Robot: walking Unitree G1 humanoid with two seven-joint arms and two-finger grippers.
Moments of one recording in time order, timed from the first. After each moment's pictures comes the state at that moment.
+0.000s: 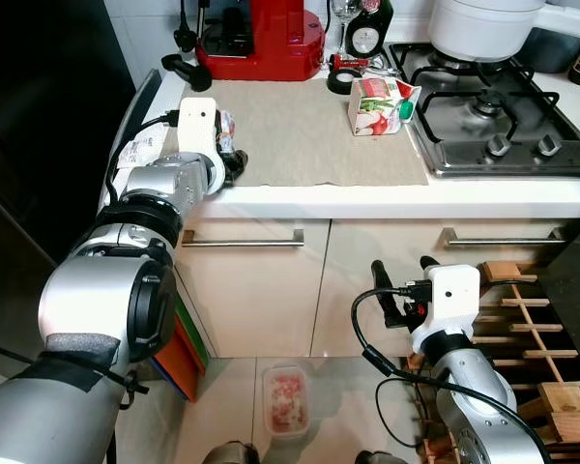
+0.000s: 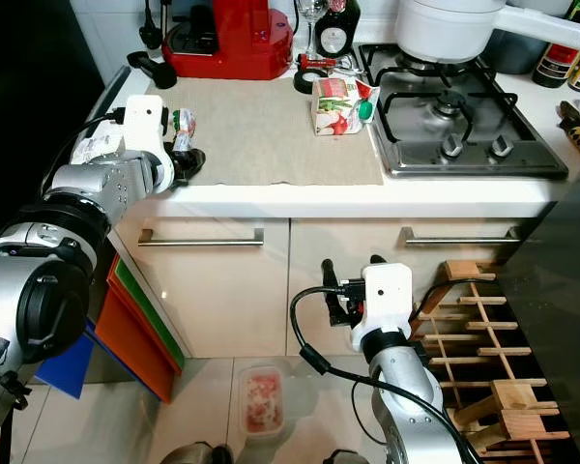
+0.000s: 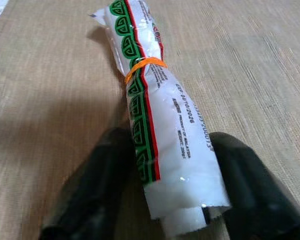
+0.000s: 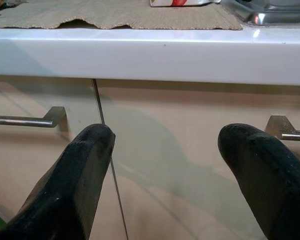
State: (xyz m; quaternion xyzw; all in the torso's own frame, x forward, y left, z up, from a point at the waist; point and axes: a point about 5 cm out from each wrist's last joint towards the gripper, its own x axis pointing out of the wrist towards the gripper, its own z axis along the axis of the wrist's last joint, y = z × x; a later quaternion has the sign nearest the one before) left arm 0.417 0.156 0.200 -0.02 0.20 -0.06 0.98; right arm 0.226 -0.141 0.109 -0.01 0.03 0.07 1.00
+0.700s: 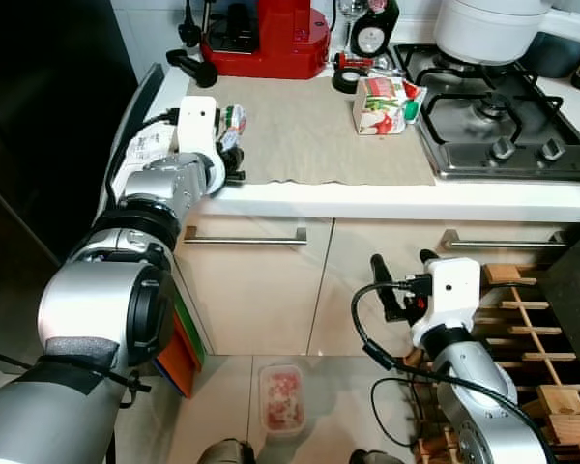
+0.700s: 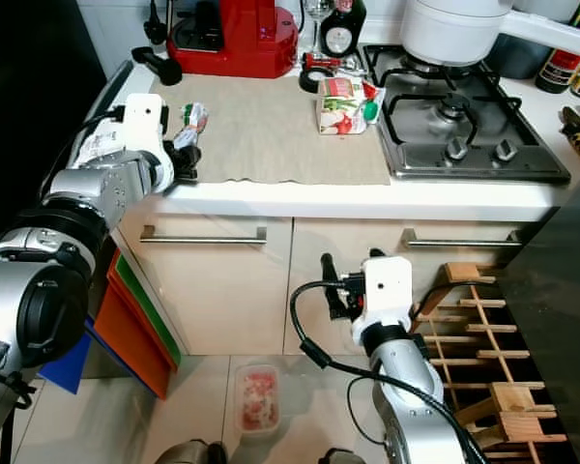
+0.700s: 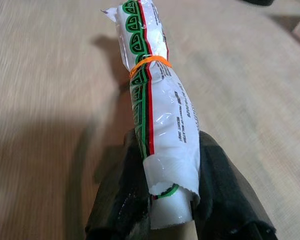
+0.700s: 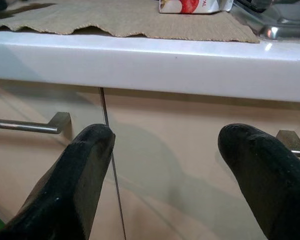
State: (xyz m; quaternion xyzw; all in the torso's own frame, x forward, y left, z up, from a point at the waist) left arm 0.418 0.147 0.208 -0.01 0.15 -0.13 0.98; right arm 0.233 -0.141 0.114 -0.02 0.02 0.08 1.00
